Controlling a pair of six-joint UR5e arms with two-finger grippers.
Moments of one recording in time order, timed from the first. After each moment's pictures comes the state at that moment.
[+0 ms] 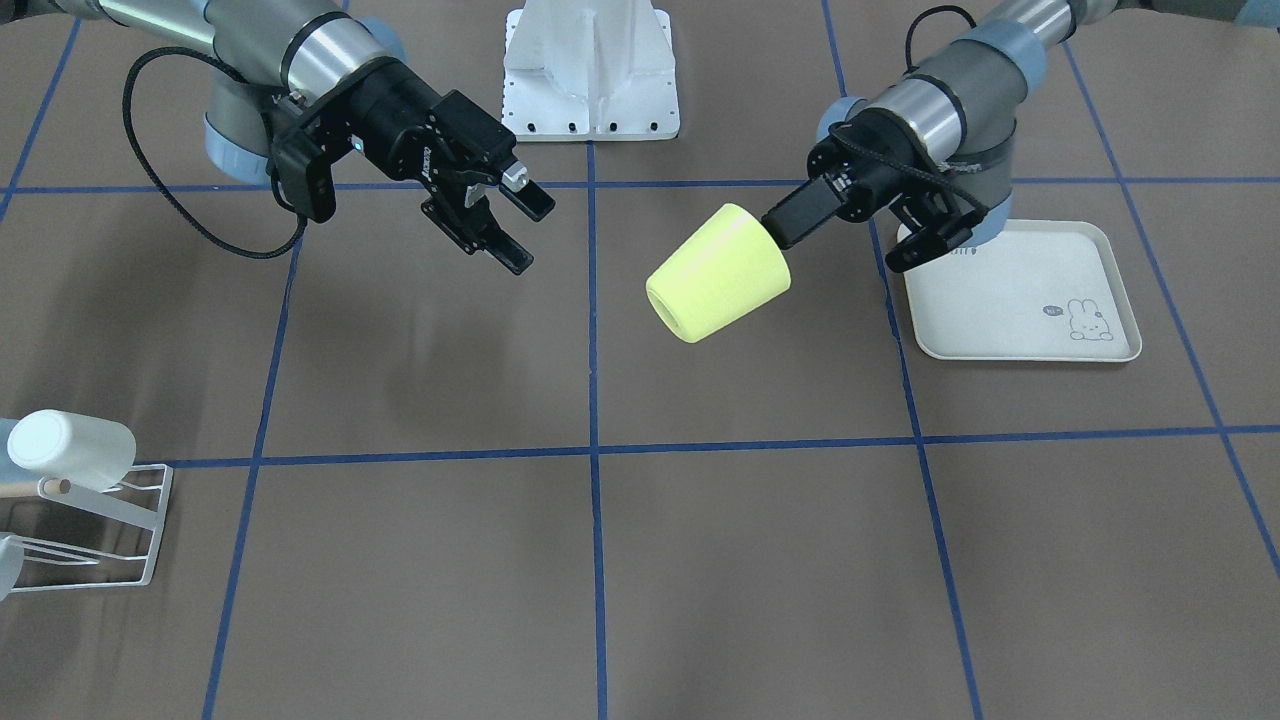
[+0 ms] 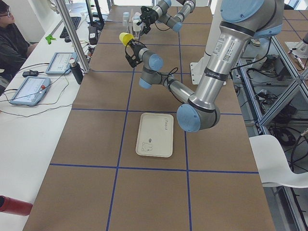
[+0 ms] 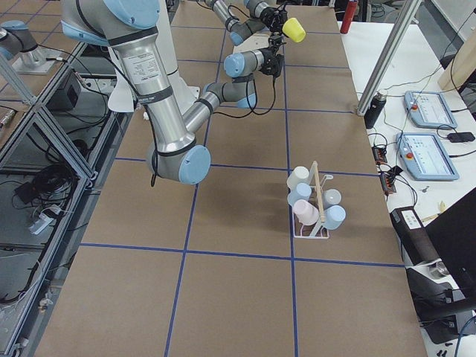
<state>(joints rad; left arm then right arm) -0.65 -2.06 -1.53 -3.26 -1.45 -2.38 0.59 -1.09 1.75 -0.33 1.43 1.92</state>
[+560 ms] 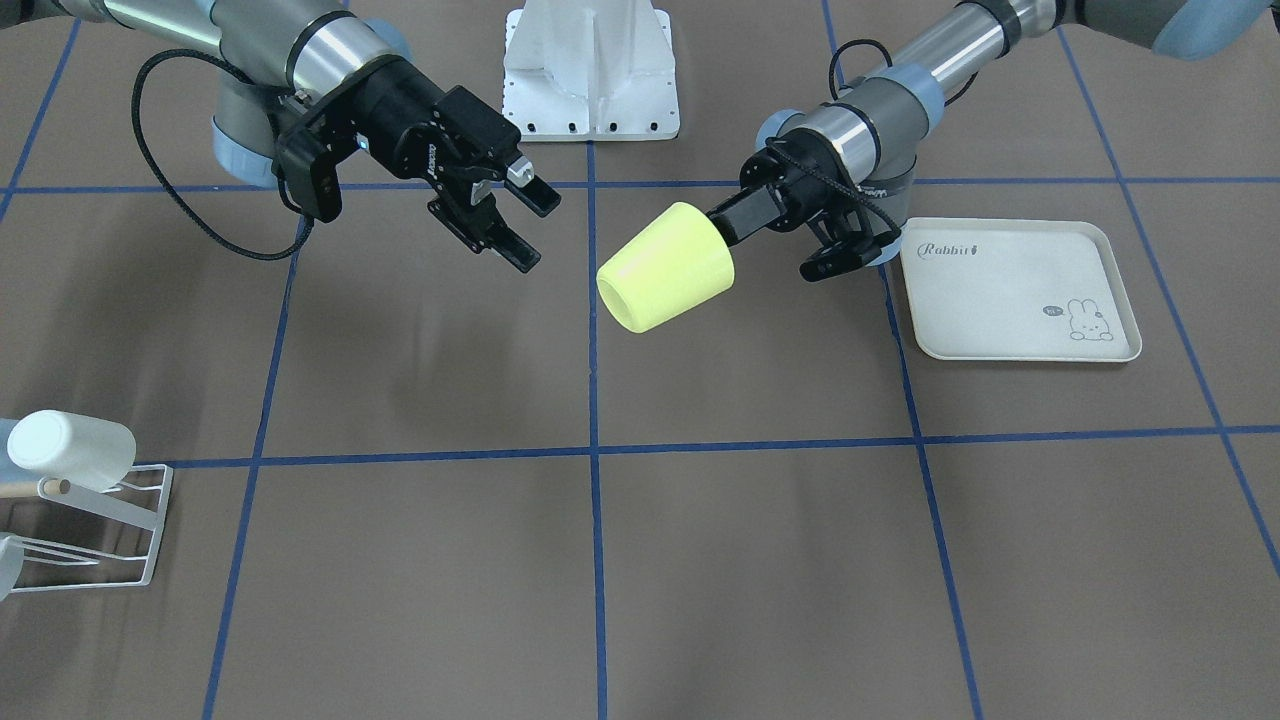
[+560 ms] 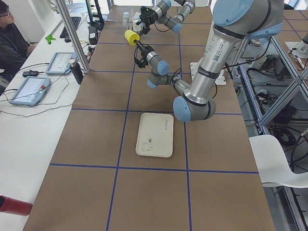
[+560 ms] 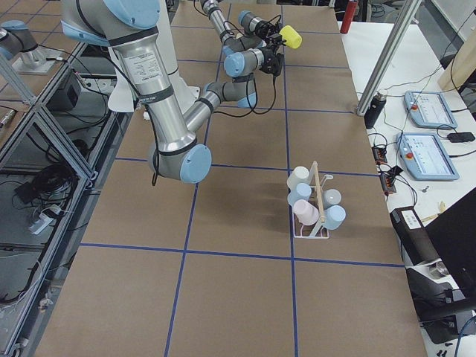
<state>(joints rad) -0.53 -2.15 -1.38 -3.45 -1.28 -2.42 0.59 -1.08 1.74 -0.32 1.42 1.92</state>
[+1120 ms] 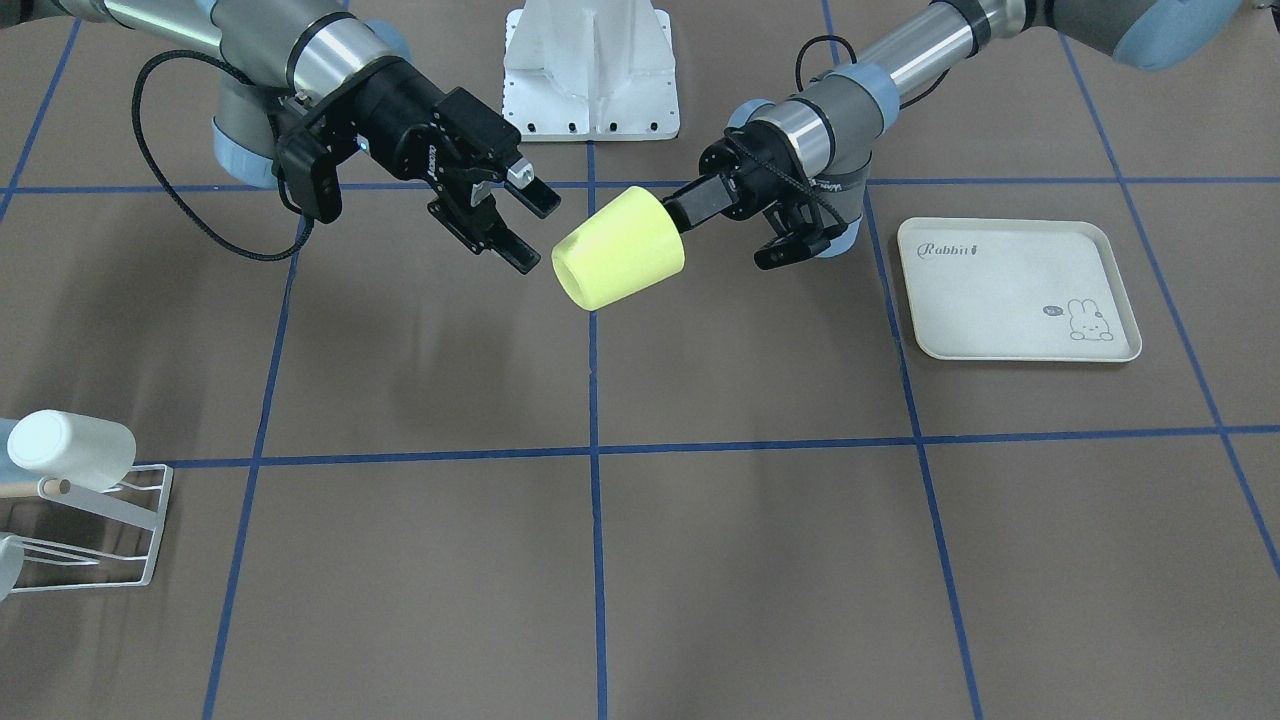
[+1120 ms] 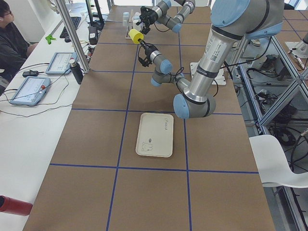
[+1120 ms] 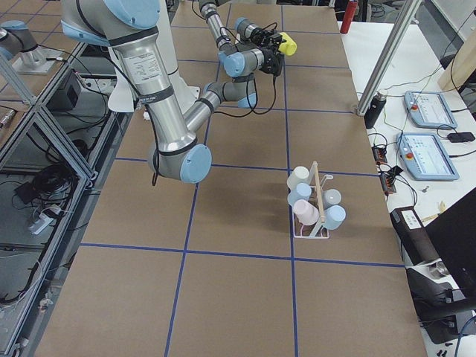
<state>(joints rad) -0.47 -2.19 -1.37 -3.46 -1.25 -2.42 0.59 -1.08 1.74 -0.32 1.42 1.92</state>
